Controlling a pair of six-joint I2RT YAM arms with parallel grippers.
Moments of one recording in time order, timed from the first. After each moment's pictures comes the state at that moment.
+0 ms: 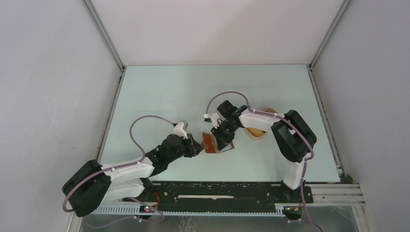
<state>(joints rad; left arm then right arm) -0.80 1.09 0.24 0.37 -0.02 -0.75 0.70 1.86 1.18 -0.59 -0.51 -0.14</state>
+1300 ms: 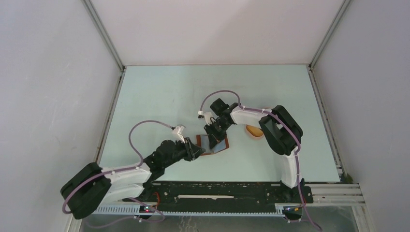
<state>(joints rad) -0.80 0.97 0.10 0.59 0.08 -0.79 0.71 2.04 1.33 -0.58 -0.64 -0.01</state>
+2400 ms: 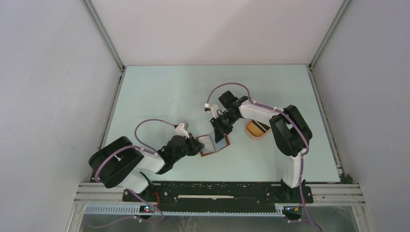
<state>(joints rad) -0.77 1.47 0.19 0.80 -0.08 -0.83 0.63 1.96 1.34 -0.67 -0.66 -0.14</state>
